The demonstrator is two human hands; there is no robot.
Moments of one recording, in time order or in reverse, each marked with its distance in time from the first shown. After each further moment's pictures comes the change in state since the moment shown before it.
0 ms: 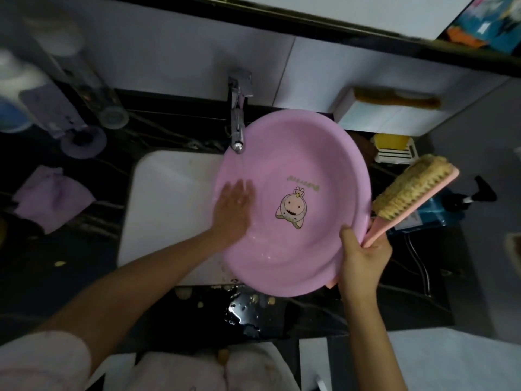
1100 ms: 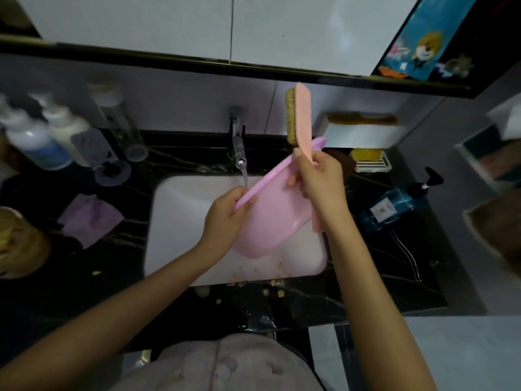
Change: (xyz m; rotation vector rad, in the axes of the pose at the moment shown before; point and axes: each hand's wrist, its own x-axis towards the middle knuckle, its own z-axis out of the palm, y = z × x) left_hand -0.117 -0.003 -0.167 -1.382 0.395 -0.059; right_hand 0.007 -0.097 0.058 -0.228 -0.272 -0.167
